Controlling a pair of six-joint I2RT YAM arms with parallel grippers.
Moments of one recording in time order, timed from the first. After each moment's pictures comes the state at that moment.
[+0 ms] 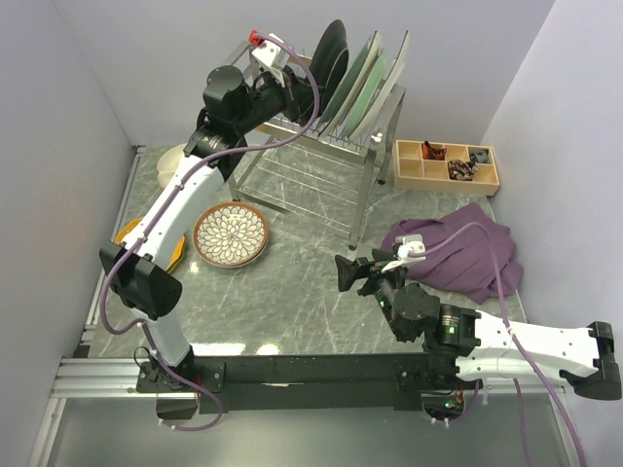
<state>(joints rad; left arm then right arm) -0.48 1.78 1.97 0.02 0.45 -0.16 1.33 0.71 0.58 0.04 0.99 0.39</state>
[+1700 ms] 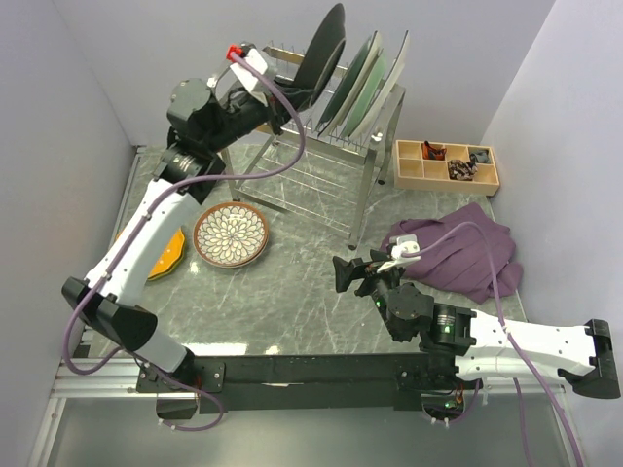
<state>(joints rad) -0.50 1.54 1.82 0.04 0.50 0.05 1.33 0.74 0.58 0.04 0.99 0.38</state>
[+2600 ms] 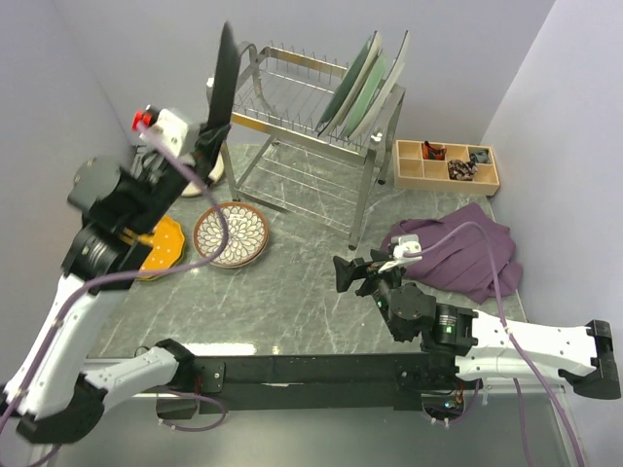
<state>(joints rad) -0.54 1.02 1.53 -0.20 0.09 0.22 1.33 0.73 0.58 0.04 0.98 0.38</state>
